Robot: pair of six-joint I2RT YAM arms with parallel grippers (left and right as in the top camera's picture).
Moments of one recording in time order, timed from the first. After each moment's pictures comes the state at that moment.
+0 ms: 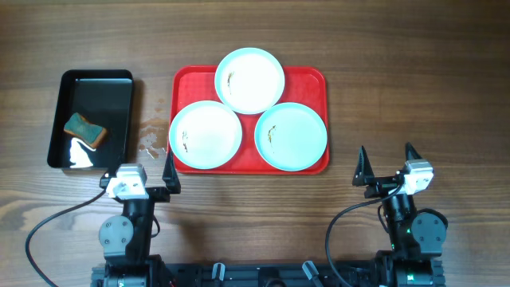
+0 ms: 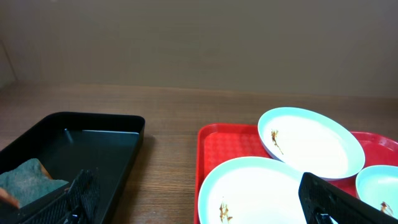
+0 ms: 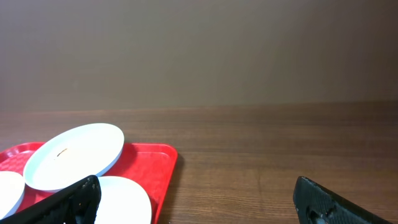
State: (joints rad) left arm 0.05 0.01 0.01 -0.07 0.05 -0.06; right arm -0.03 0.01 0.01 0.00 -0.12 0.07
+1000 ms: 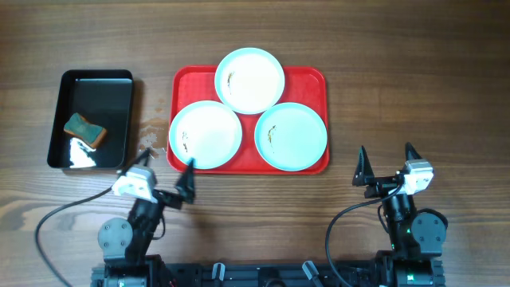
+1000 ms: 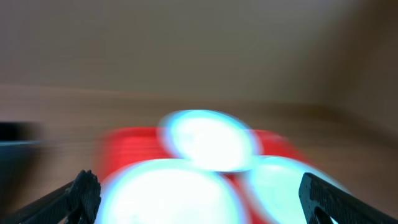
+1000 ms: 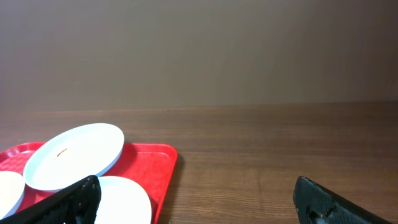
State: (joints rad) left arm 0.05 0.01 0.01 0.01 0.48 -0.26; right arm -0.03 0.01 0.01 0.00 -0.12 0.07
